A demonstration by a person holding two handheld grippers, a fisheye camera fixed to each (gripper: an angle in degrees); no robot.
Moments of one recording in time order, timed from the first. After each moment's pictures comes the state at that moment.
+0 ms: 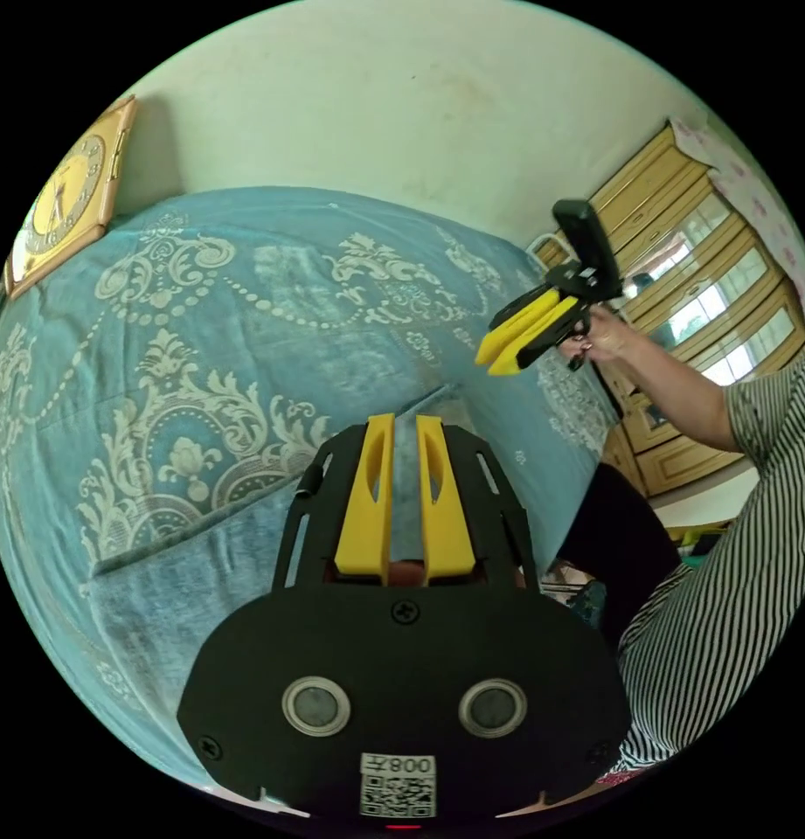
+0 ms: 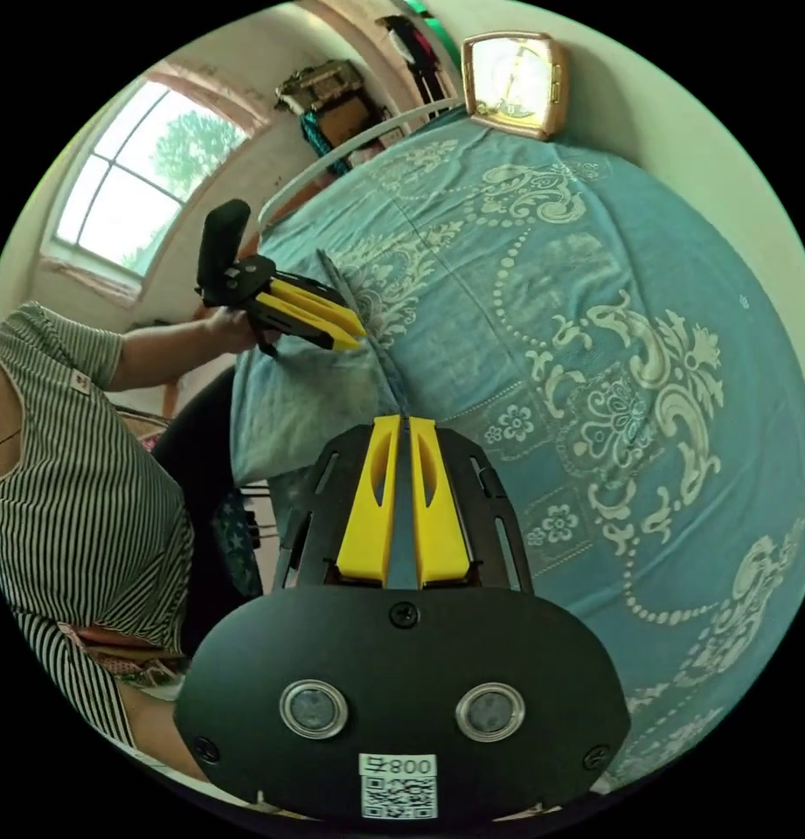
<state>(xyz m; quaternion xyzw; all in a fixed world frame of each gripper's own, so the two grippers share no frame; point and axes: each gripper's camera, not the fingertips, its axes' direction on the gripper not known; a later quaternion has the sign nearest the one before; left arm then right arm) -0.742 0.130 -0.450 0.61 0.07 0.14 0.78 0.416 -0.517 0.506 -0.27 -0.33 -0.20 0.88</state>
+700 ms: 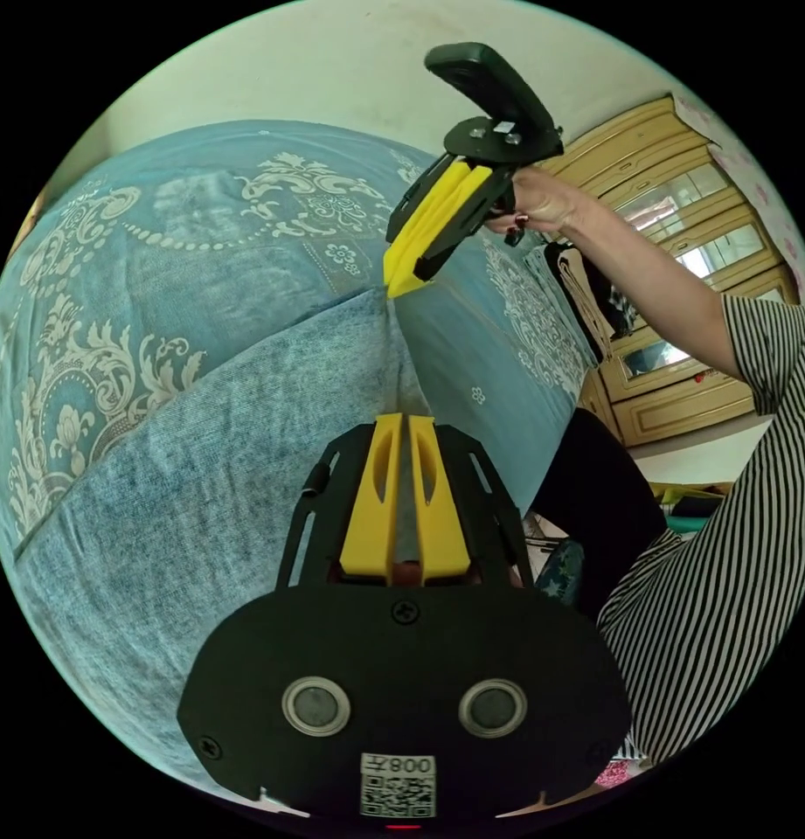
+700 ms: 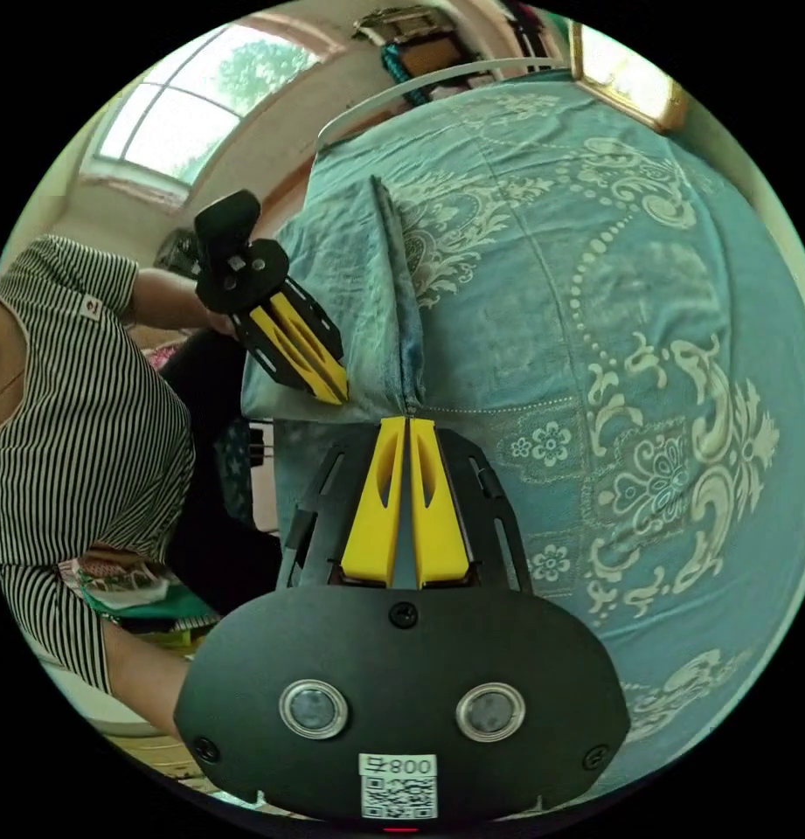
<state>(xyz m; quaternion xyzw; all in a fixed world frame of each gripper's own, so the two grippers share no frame) -0.672 0.101 -0.419 0.51 0.04 0.16 0.85 0.386 -0.528 0.542 -0.36 -0.32 -0.37 0.80</state>
